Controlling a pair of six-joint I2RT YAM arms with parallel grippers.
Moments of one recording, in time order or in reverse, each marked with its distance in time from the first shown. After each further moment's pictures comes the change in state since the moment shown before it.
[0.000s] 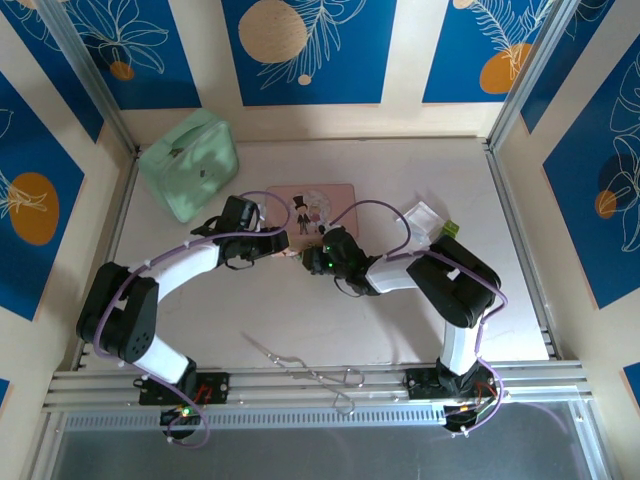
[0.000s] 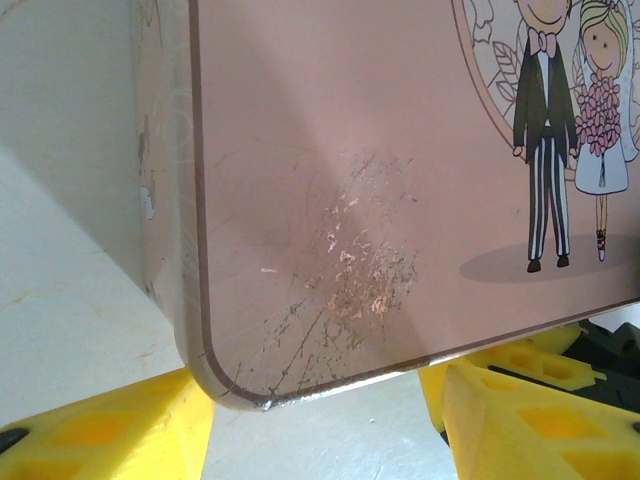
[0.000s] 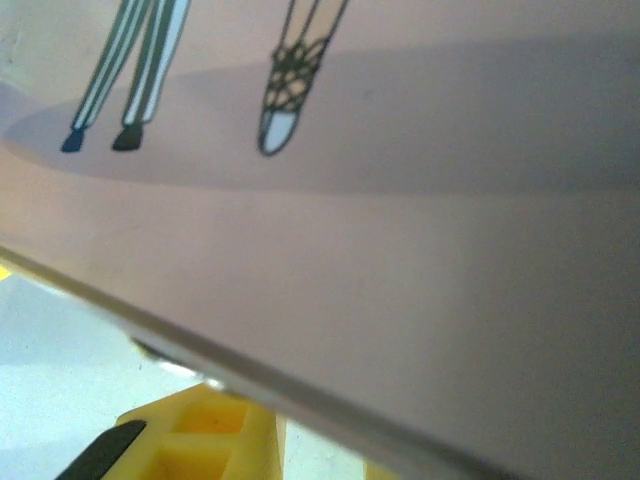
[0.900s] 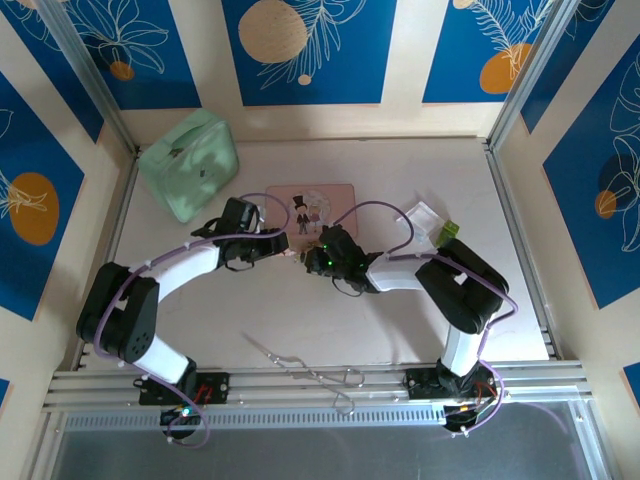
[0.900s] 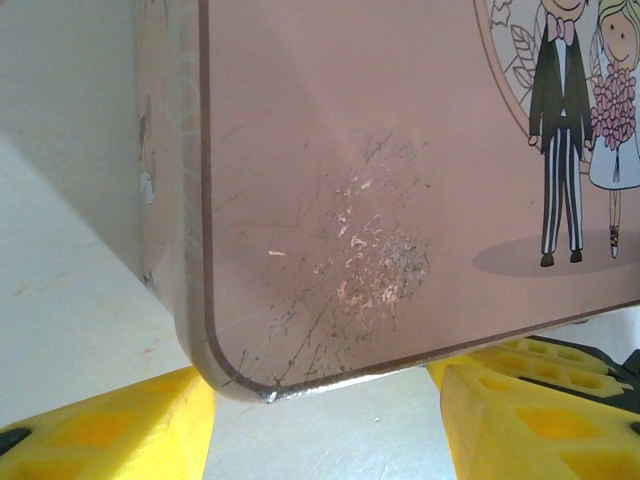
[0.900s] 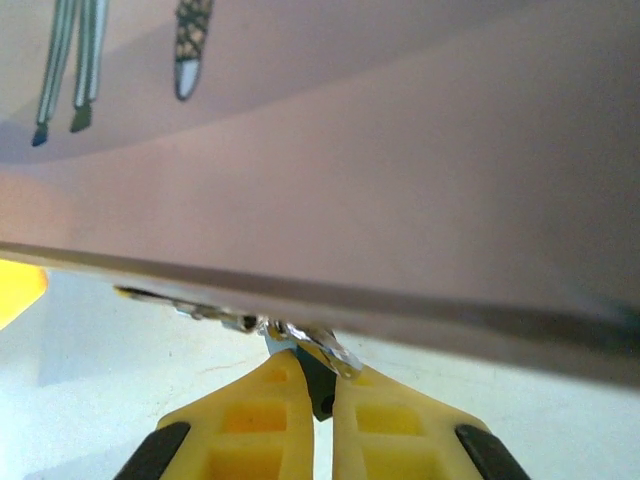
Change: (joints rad) left arm 0.000 -0.002 -0.022 0.020 0.001 -0.016; right arm -0.001 -0.062 0.036 -0.192 -0.008 0.208
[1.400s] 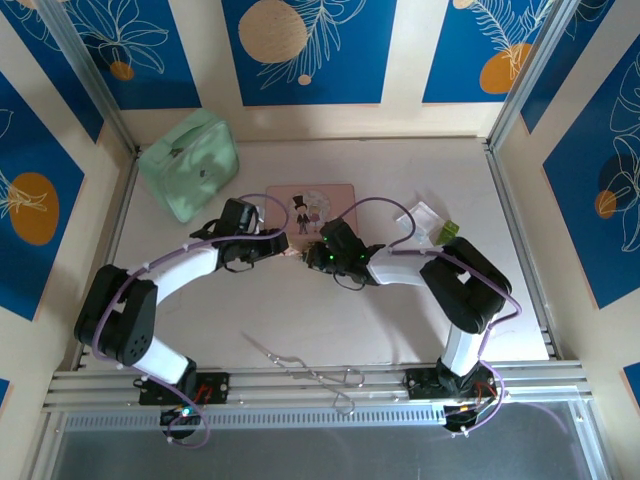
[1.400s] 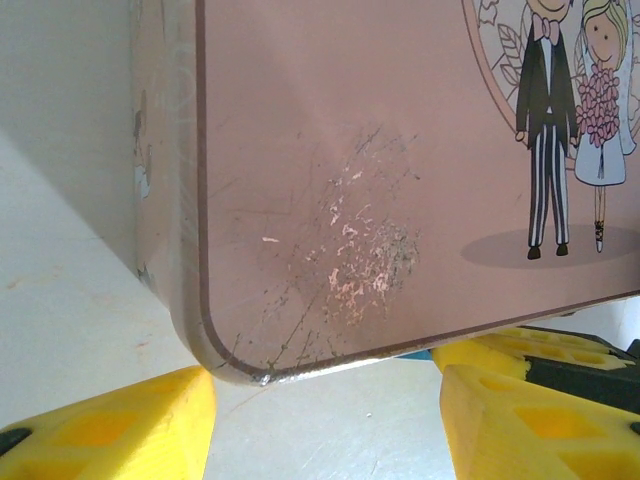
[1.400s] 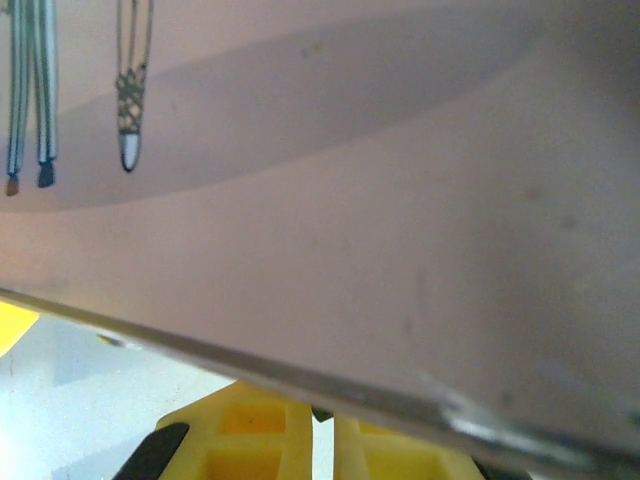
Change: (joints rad) left arm 0.000 -0.015 -0.012 0.010 0.007 -0.008; right arm -0.029 0.000 0.059 -0.115 -0.039 0.023
